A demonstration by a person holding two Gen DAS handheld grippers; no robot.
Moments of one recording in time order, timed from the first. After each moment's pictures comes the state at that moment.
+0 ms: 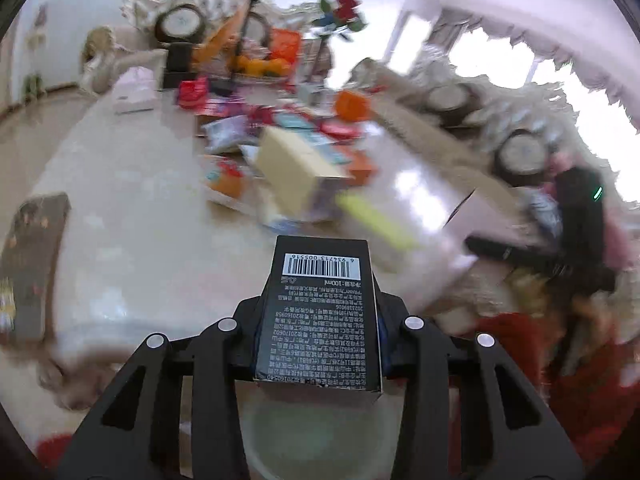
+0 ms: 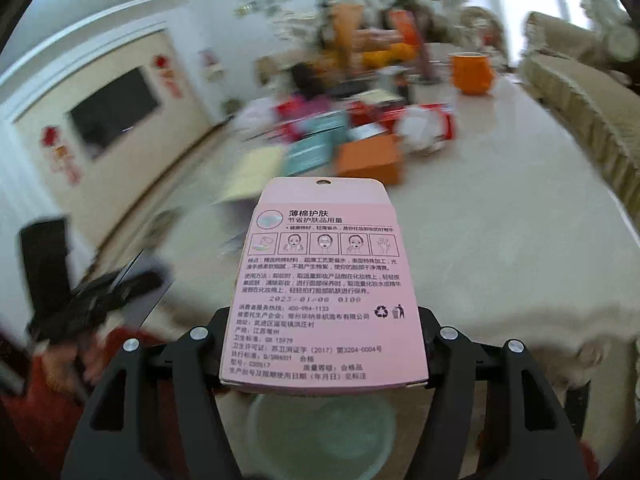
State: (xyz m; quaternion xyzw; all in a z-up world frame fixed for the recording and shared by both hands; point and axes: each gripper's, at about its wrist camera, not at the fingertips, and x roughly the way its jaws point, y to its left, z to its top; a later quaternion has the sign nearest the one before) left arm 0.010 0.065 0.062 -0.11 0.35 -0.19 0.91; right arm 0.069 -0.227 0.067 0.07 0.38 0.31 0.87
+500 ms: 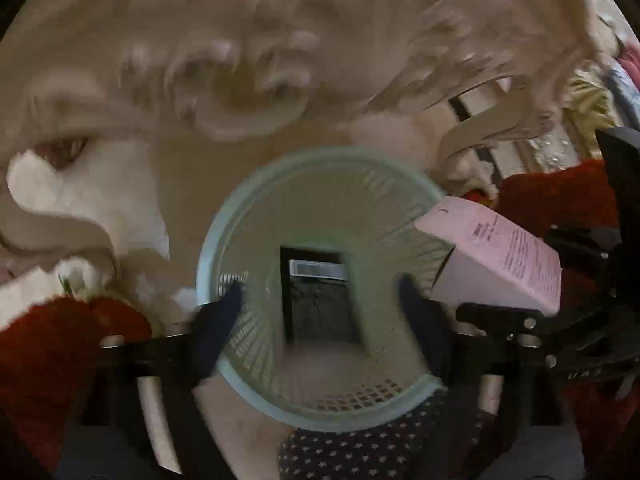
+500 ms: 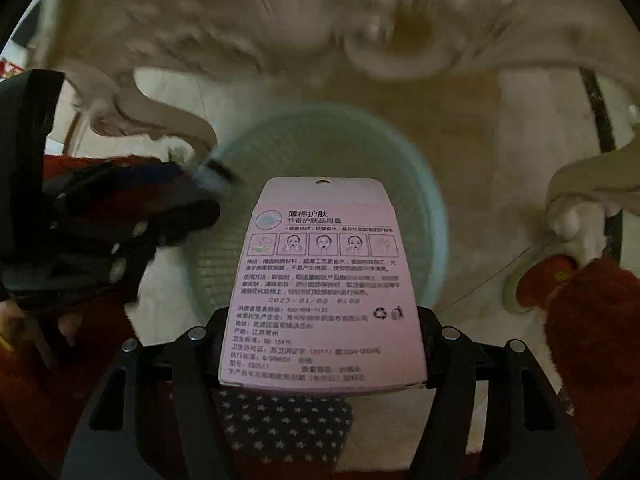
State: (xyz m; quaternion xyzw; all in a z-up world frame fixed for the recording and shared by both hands) left arm 0.016 -0.010 -0.176 -0.04 0.61 -0.12 0.78; right arm 0.025 -0.158 -0.177 -0.03 0.66 0.26 0.71
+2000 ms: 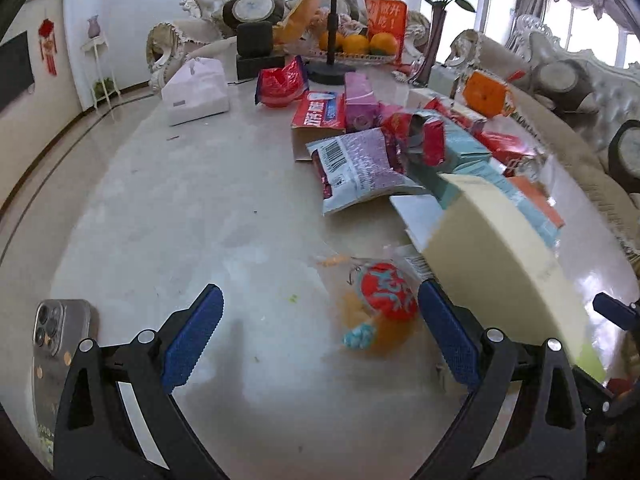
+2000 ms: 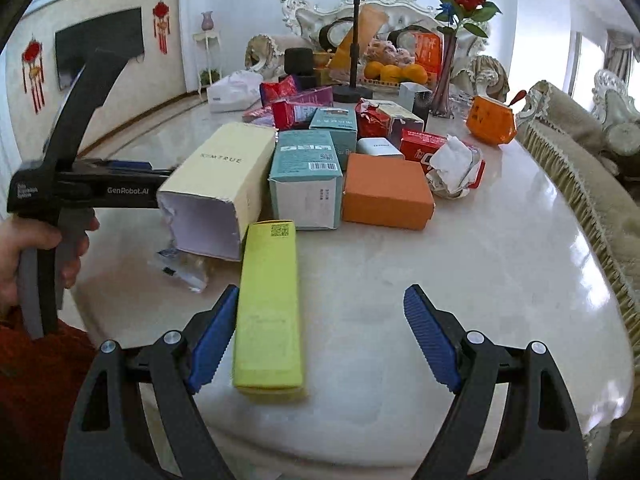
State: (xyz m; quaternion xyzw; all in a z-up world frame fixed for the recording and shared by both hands) left arm 0.184 0.093 0.030 -0.03 0.41 0.02 0.91; right arm 0.136 -0.138 0.030 -0.09 0.34 0.22 0.91
